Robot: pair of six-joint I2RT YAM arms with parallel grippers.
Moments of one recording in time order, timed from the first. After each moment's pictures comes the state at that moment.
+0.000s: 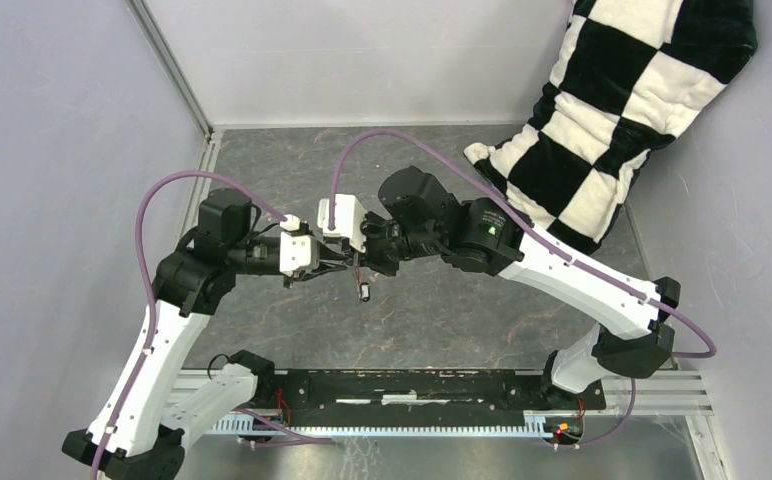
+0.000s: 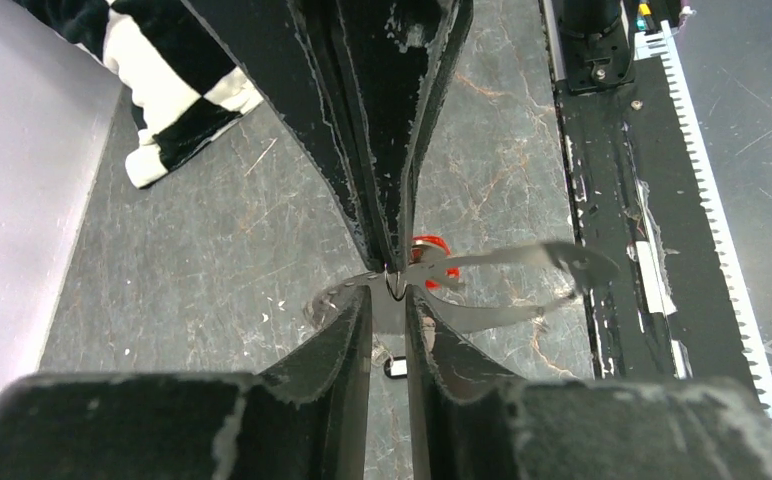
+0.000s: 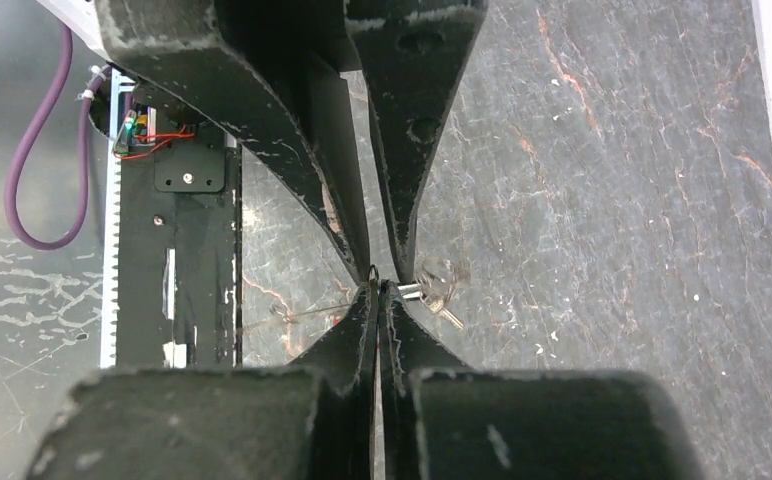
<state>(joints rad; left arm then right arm) -0.38 0.86 1.16 -0.86 1.00 0.83 1.15 1.53 1.81 -0.82 -0.23 -0.34</state>
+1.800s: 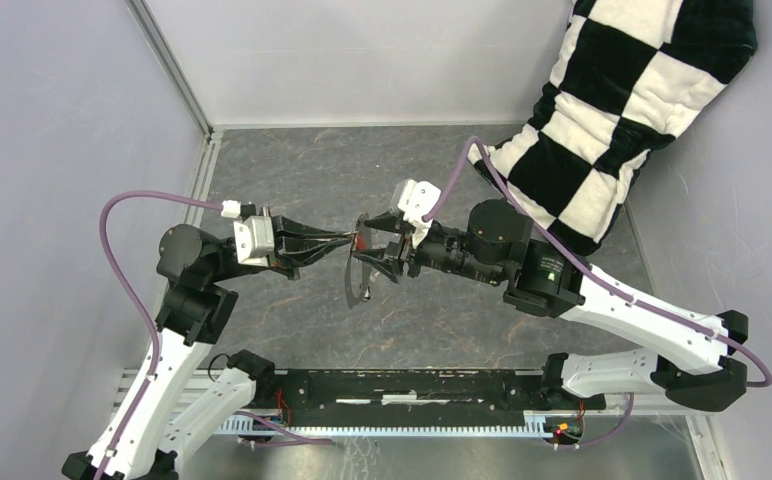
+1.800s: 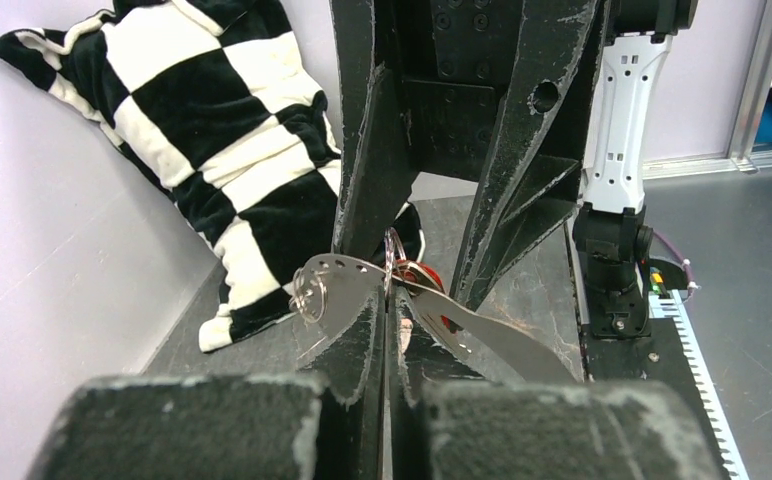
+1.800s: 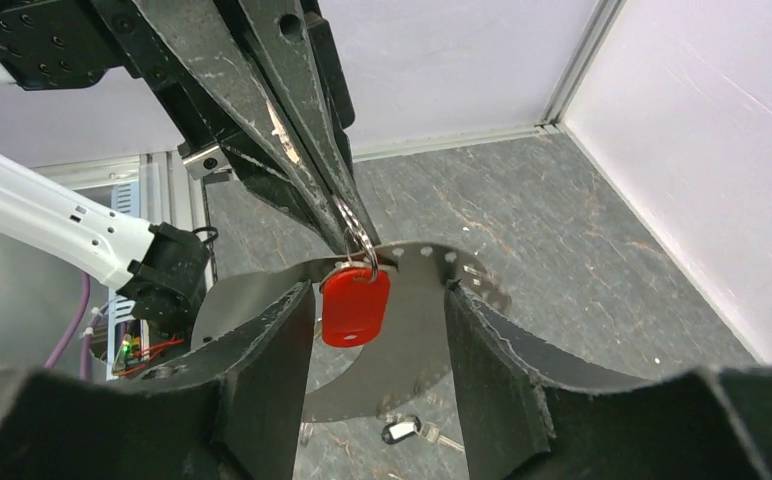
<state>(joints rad) -0.41 0.70 0.92 0.11 0.97 0.00 1.18 1.17 1.35 -0.21 -0.05 -0.13</state>
